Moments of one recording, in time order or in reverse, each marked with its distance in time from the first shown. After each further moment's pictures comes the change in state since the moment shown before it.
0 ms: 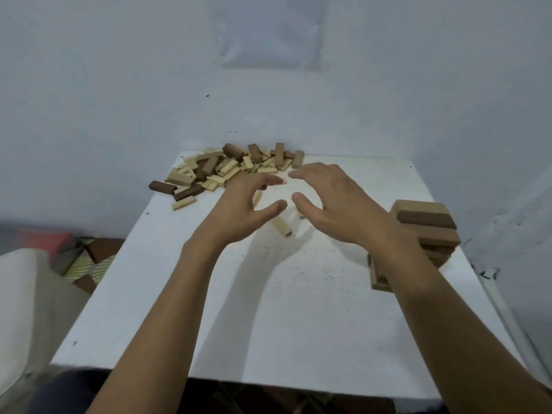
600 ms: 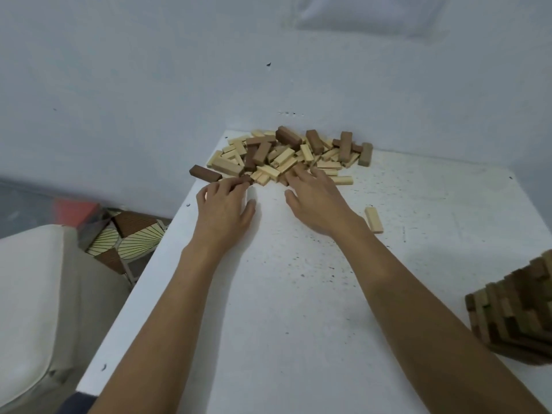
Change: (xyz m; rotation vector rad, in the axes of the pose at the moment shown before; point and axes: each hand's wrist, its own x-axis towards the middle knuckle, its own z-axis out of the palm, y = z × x) left_hand -0.001 -0.174 -0.028 0.528 0.213 -0.274; right_hand 0.156 -0.006 0.173 -0.221 -0.179 0.026
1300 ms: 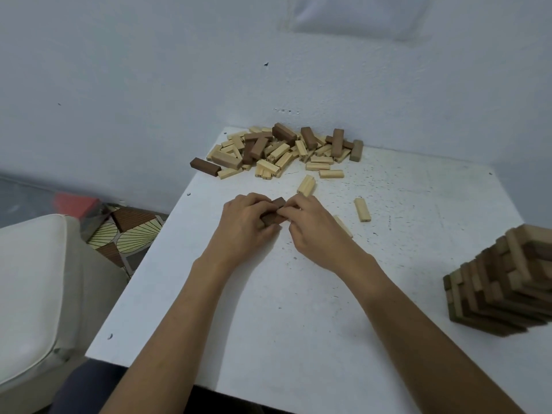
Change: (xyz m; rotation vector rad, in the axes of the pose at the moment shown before) left_hand -0.041 0.035 -0.002 -0.212 -0.063 0.192; right_hand -0.084 -0.017 -0.002 0.225 0.055 -0.188
